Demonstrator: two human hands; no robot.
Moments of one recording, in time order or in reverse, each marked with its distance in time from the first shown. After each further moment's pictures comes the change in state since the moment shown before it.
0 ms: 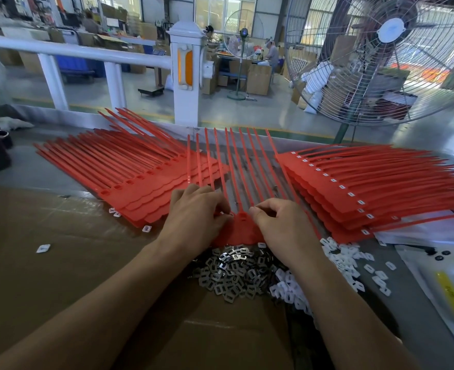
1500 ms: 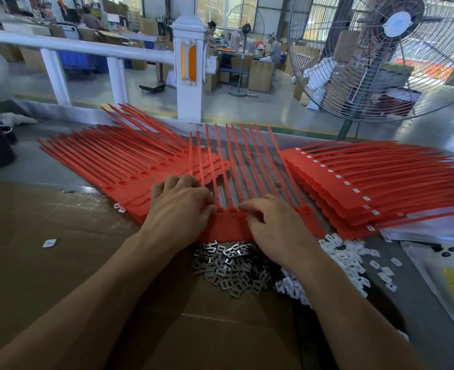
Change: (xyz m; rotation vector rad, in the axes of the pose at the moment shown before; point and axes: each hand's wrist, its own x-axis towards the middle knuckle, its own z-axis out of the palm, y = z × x) left_hand -0.004 -0.021 -0.019 0.120 -0.063 -0.098; right_hand -0.006 -0.011 0.005 -0.301 -0.130 -0.261
